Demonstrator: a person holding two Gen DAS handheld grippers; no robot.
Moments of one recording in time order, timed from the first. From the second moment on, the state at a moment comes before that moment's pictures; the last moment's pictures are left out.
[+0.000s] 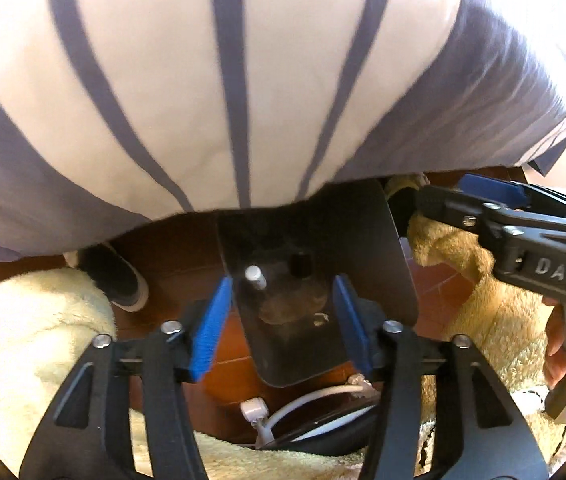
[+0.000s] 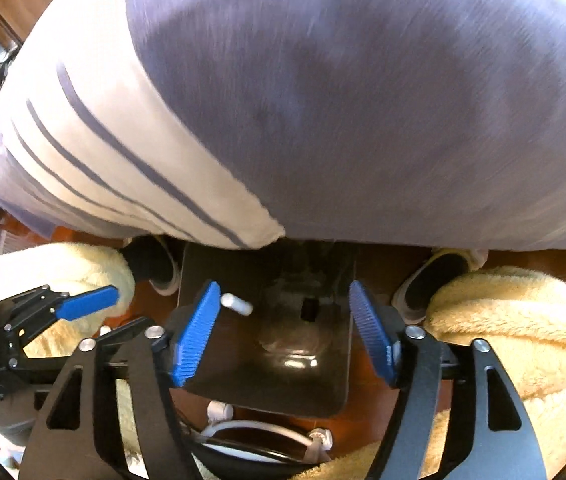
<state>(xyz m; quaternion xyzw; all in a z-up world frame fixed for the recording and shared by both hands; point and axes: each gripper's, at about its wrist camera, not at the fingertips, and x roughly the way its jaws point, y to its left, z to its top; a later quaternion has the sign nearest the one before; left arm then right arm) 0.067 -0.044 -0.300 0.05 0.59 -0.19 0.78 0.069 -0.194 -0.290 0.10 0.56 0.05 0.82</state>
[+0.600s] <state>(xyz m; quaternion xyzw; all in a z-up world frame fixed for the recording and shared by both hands) 0.049 -0.016 -0.165 0.07 0.44 -0.15 0.88 0.038 -0.210 -0.174 0.06 0.43 0.01 0.90</state>
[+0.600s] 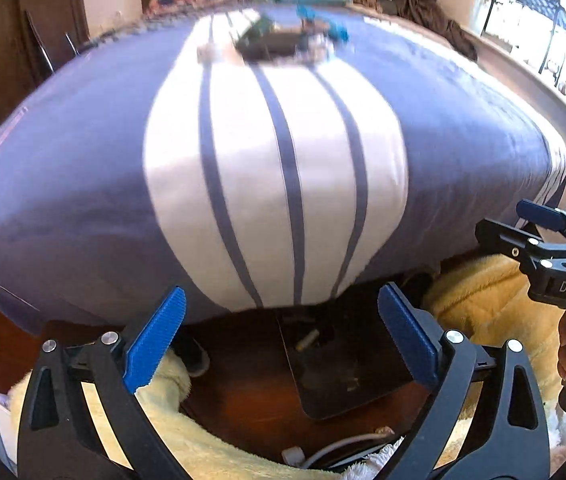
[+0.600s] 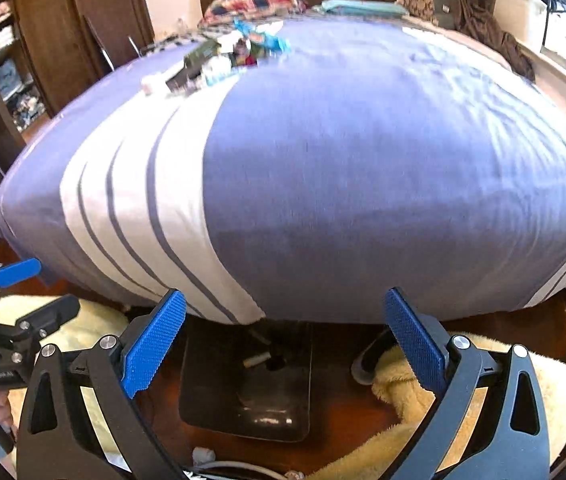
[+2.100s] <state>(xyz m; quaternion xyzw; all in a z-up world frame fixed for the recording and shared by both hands) 0.291 0.005 -0.128 0.06 0.38 -0.09 0.92 0.246 -0.162 -0.136 0.07 0.38 0.10 0.92</state>
